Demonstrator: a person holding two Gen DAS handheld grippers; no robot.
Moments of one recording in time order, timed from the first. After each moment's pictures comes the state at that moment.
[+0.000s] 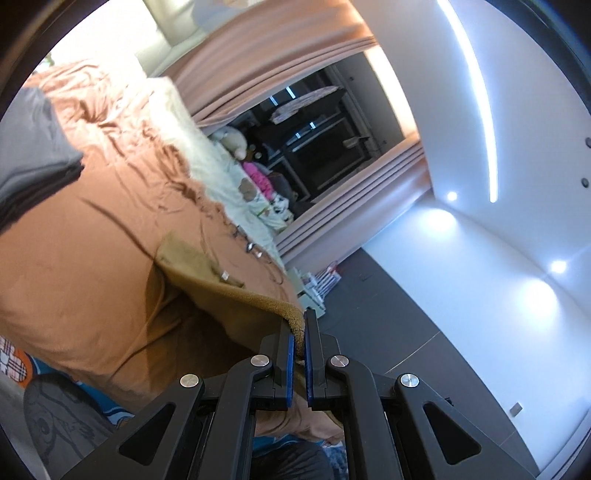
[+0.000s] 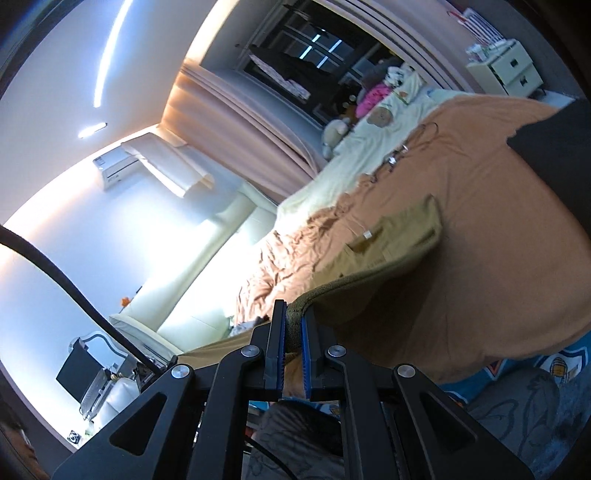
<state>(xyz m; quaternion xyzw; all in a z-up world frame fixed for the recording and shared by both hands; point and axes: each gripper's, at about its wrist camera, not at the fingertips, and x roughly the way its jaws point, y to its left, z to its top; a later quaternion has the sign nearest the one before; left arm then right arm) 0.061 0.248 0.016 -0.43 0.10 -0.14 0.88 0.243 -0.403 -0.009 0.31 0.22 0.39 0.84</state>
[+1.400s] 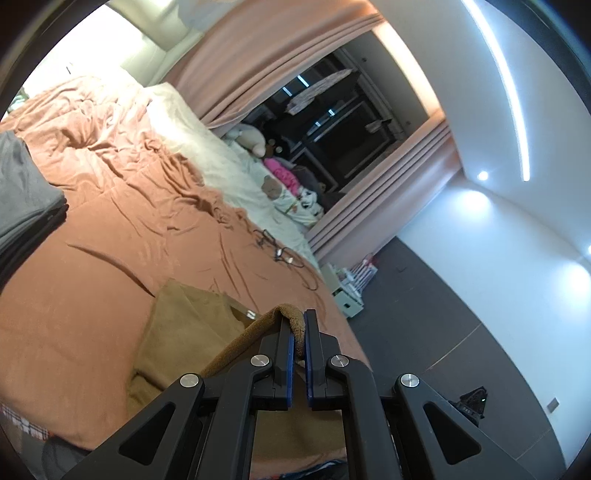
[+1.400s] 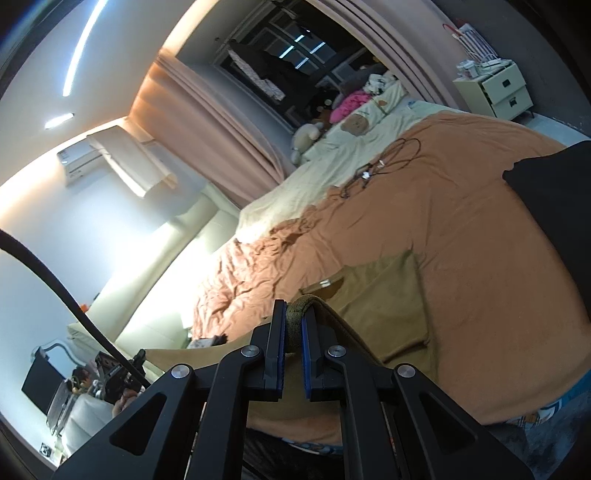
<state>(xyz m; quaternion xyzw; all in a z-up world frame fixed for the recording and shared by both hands) 0.198 0.274 0.043 -0.39 0.17 -0.09 0.90 0.405 -0.354 0.006 0.27 0.26 0.33 0.87</state>
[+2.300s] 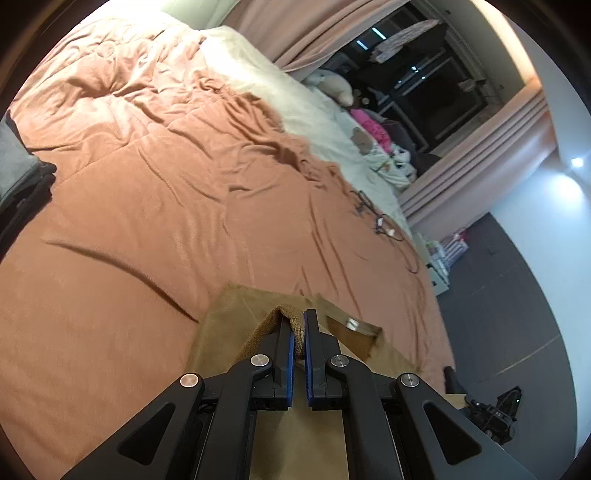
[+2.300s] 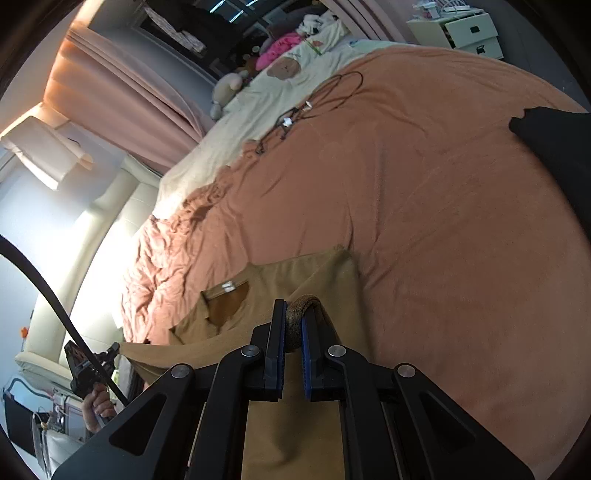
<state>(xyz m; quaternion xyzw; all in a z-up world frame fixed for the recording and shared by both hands) 0.409 0.313 -0.057 -0.38 0.31 0.03 0.87 0.582 -0.288 -0.006 0.25 0.39 0.25 0.85</state>
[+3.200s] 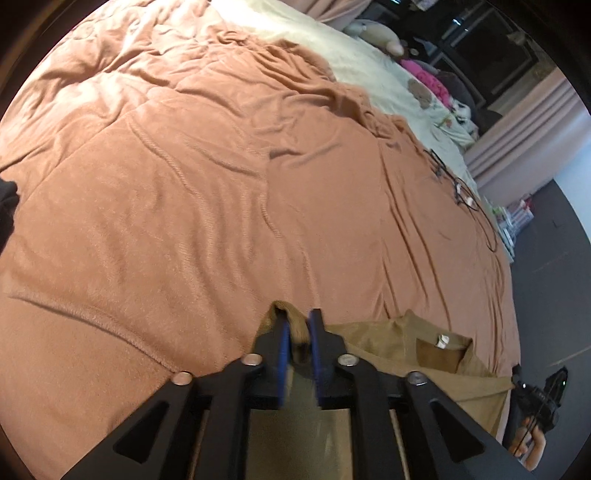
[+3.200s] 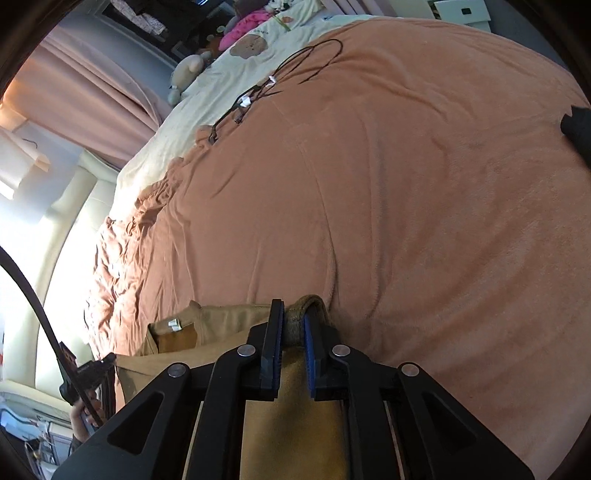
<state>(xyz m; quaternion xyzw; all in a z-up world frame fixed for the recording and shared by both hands) 0.522 0.338 -0.124 -0.32 0.43 0.09 0.84 0.669 -0.237 -0.015 0.22 0.44 0.20 0.85</state>
